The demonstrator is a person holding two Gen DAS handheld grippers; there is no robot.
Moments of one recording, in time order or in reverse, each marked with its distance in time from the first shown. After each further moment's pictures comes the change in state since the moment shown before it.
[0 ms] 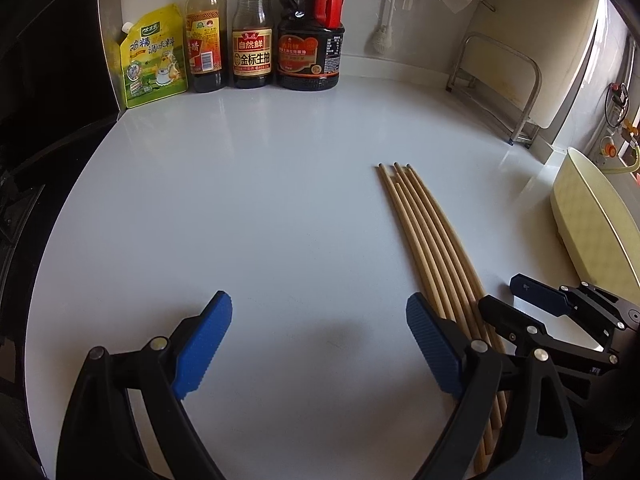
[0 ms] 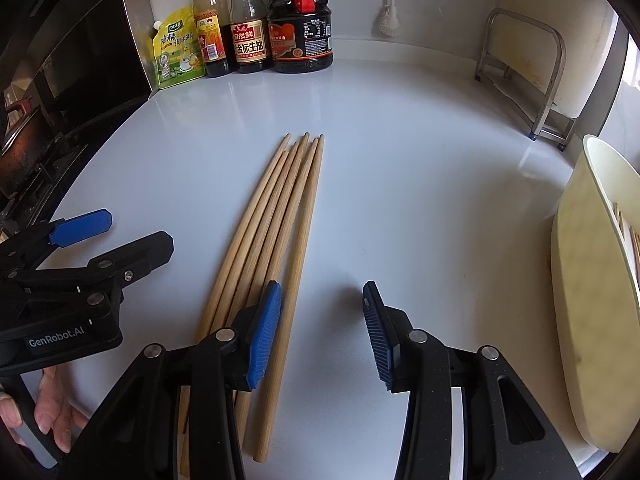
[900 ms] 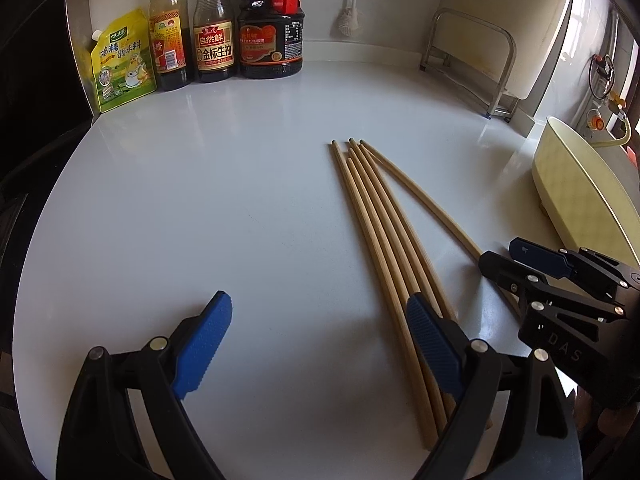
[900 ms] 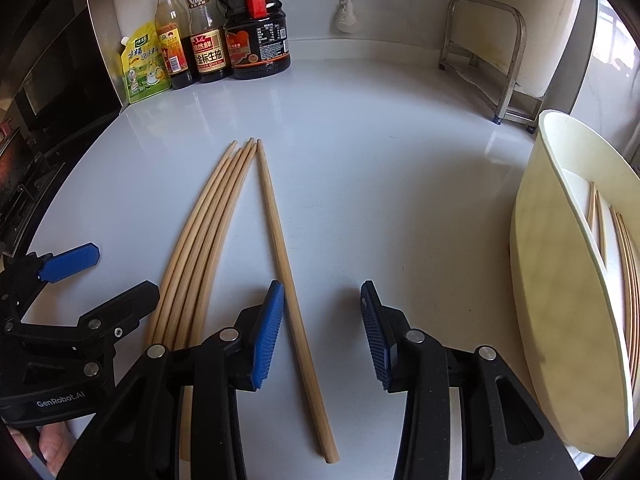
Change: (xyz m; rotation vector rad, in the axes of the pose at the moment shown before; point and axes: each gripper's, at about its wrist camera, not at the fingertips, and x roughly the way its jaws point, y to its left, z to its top) left arm 0.007 -0.035 -0.010 0.061 0.033 -0.021; right arm -0.002 -0.034 -0.003 0.069 -0.004 -0.052
